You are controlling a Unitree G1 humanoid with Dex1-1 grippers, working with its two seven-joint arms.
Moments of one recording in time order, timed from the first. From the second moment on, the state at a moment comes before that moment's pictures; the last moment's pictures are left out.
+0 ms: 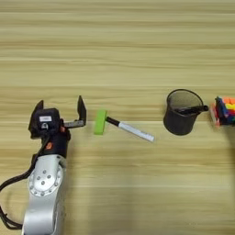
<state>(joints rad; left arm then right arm) 0.22 -0.02 0.03 -0.26 -0.04 -0.02 0.02 -0.06 -0.26 -0.22 0.06 0.07 0.05 0.10</state>
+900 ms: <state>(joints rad) 0.23 0.00 -0.07 -0.18 -0.04 0.12 -0.05 -0.10 -0.24 -0.26 0.13 0.16 -0.05 0.12</state>
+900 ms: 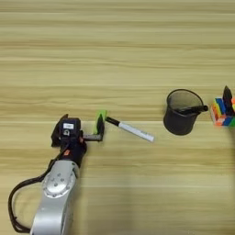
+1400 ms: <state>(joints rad) 0.23 0.03 -0.12 -0.17 0.00 0.16 -0.06 -0.10 -0.24 -0.26 0.14 0.16 -0.05 0.11</state>
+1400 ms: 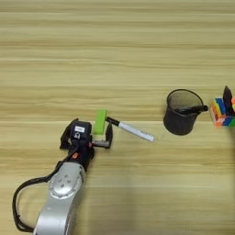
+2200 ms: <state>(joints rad) 0.18 0.01 -0.10 -0.05 0.00 0.15 -0.05 -0.10 -0.23 -0.26 0.13 0.15 -0.05 0.11</state>
